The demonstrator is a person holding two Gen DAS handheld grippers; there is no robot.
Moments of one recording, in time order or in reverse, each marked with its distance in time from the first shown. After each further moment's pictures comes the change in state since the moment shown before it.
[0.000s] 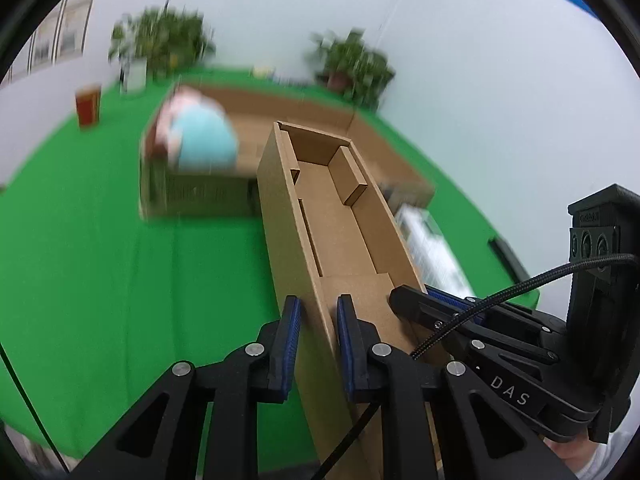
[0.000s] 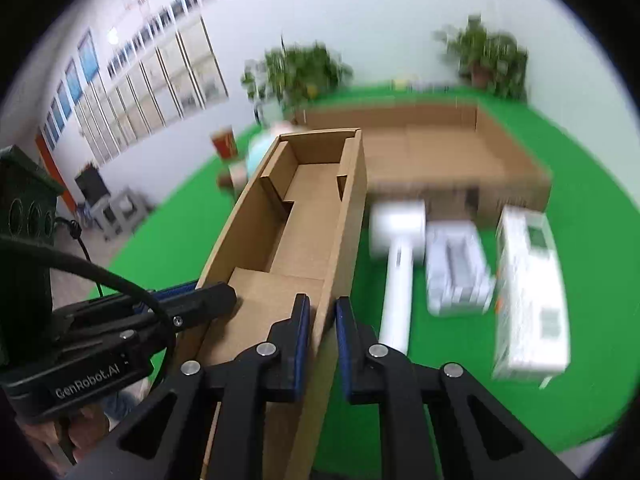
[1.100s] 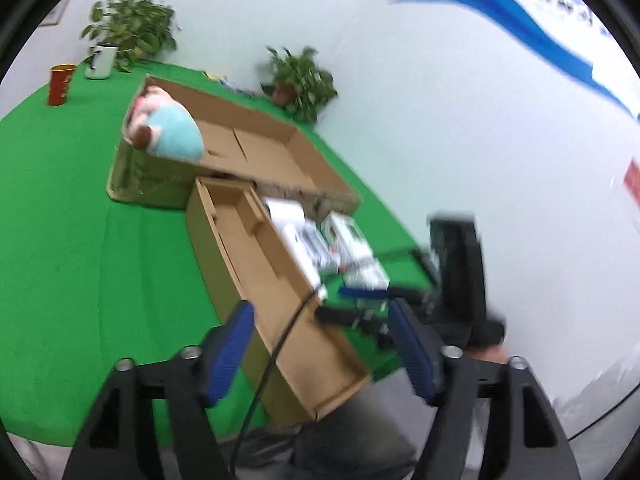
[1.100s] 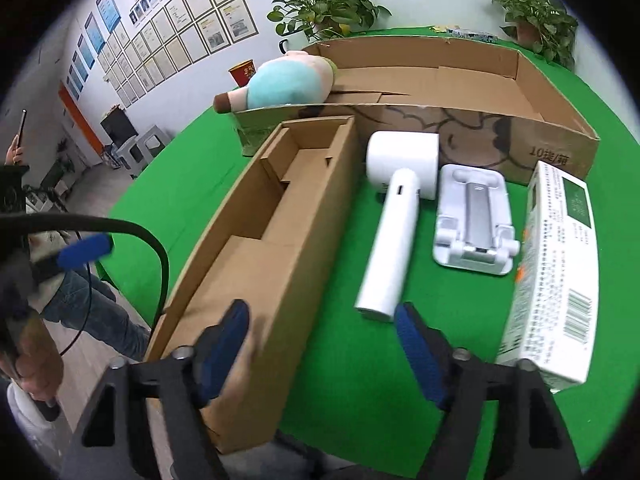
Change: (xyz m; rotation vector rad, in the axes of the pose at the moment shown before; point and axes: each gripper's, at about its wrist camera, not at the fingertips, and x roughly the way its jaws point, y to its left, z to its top) left arm -0.036 0.035 -0.026 -0.104 -0.036 -0.318; right arm 0.044 -0.029 -0.025 -0.083 0.281 0.120
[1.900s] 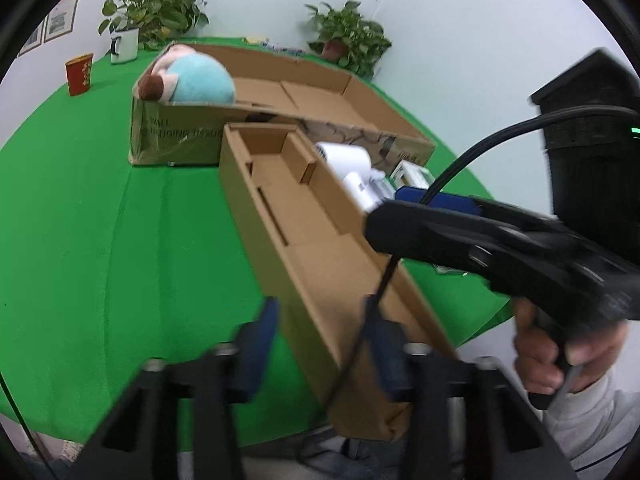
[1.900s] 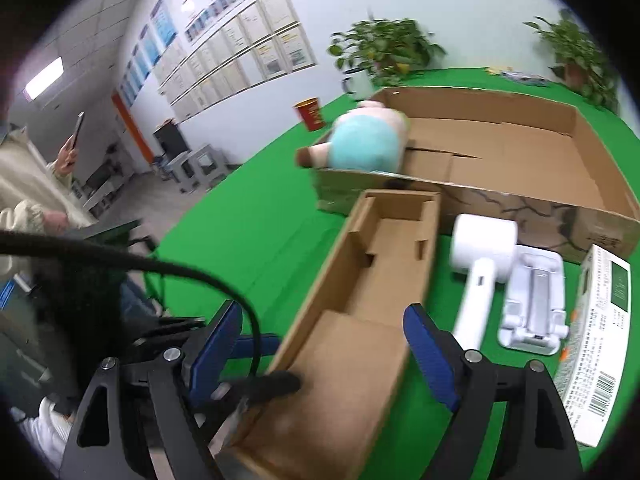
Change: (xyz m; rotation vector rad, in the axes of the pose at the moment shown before) left arm 0.073 -0.002 -0.018 0.058 0.180 0.290; right arm -0.028 0.038 0.027 -0.105 -0.116 0.191
